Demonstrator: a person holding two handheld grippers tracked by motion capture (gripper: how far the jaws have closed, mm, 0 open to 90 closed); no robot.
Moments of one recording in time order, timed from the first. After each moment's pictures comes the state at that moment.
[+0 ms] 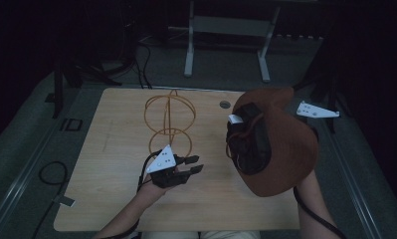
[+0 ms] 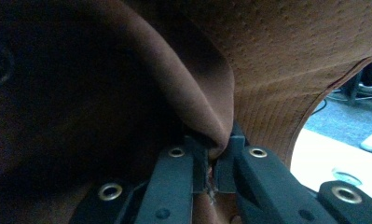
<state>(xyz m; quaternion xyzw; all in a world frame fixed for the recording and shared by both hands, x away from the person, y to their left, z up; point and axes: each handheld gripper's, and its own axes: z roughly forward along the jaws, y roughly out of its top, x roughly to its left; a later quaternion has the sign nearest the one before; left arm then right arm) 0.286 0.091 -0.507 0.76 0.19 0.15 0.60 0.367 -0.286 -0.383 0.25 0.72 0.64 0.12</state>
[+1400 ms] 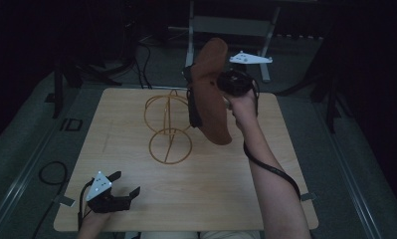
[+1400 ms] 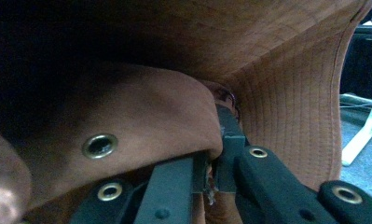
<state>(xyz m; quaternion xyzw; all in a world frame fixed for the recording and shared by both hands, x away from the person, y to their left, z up) 0.229 0.240 -0.582 0.72 0.41 0.24 0.51 0.452 -0.129 -0.319 0.27 0.74 0.60 0.17</state>
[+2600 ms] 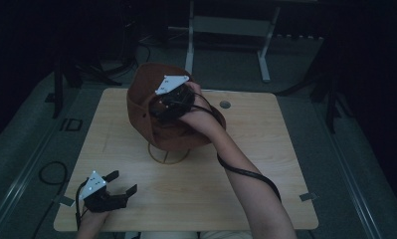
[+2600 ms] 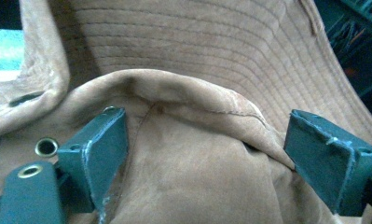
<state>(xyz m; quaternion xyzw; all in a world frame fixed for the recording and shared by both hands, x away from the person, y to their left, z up) 0.229 0.249 -0.583 0.69 0.43 0.22 0.53 0.423 0.008 -0.363 0.09 0.86 0.43 0.26</state>
